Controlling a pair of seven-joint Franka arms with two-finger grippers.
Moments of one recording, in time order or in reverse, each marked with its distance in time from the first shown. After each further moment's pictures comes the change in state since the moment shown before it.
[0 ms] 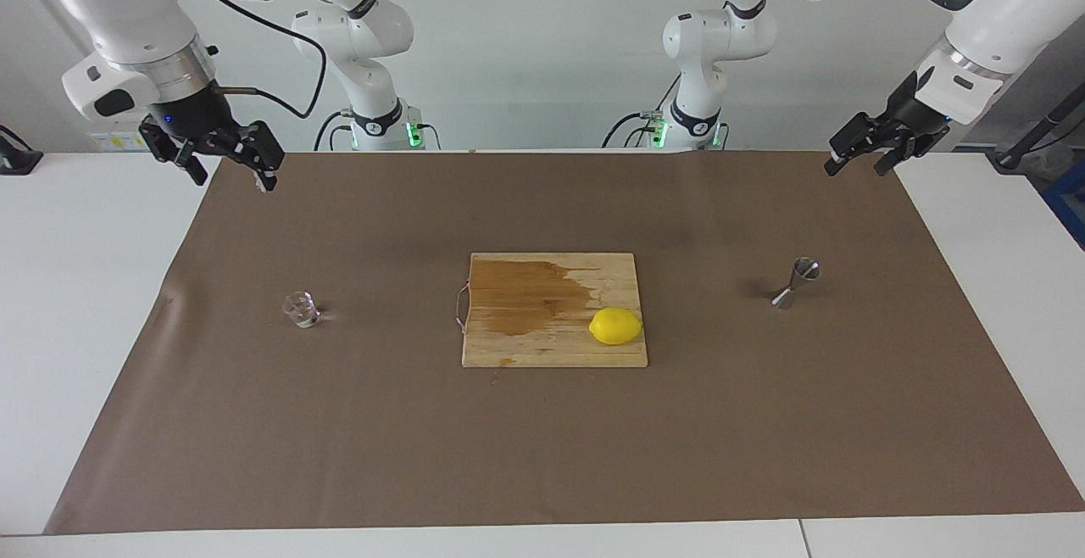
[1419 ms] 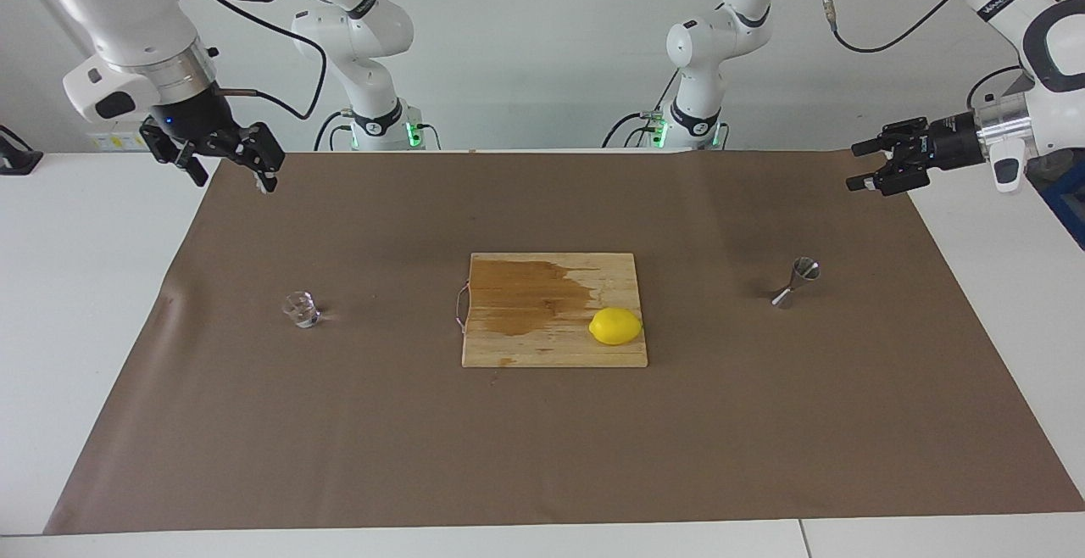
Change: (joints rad) left arm 0.288 0.265 -0.005 0.140 -0.392 -0.421 -0.810; right arm 0.000 0.003 0.000 0.000 0.000 0.000 -0.001
